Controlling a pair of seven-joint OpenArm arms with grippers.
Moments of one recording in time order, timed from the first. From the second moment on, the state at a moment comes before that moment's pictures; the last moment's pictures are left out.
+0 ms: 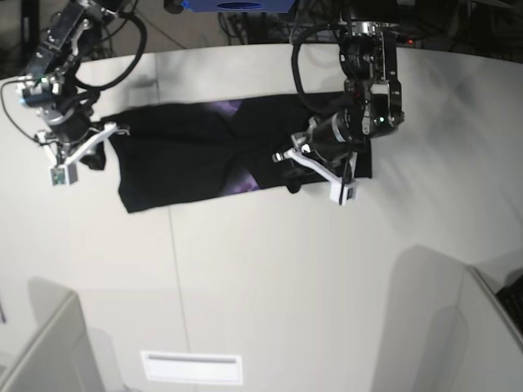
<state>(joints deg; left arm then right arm) 9.7 2.5 -3.4 101.4 -36.8 1.7 57.4 -13.0 0.4 33.3 111.9 18.2 31.9 -58.0</state>
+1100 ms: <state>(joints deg) 9.6 3.8 -0.1 101.4 -36.9 1.8 57.2 -13.0 0.4 33.3 111.9 18.2 31.9 -58.0</state>
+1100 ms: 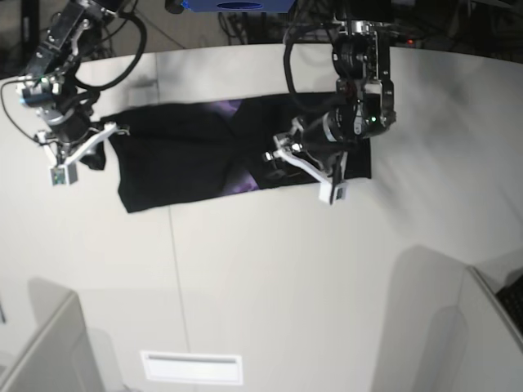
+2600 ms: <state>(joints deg) 24.8 -8.0 -55.6 93.7 -20.0 -31.3 40.8 12.6 5.7 49.0 76.7 29.6 40.4 -87.2</state>
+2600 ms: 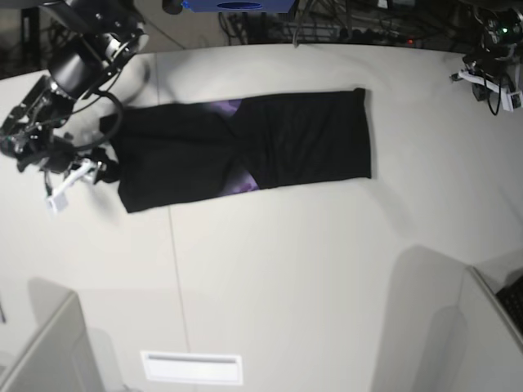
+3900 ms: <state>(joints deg) 20.2 -6.1 -35.2 94.1 -19.6 -24.4 40.4 7.9 5.4 42.3 66.2 40.9 40.6 -82.8</state>
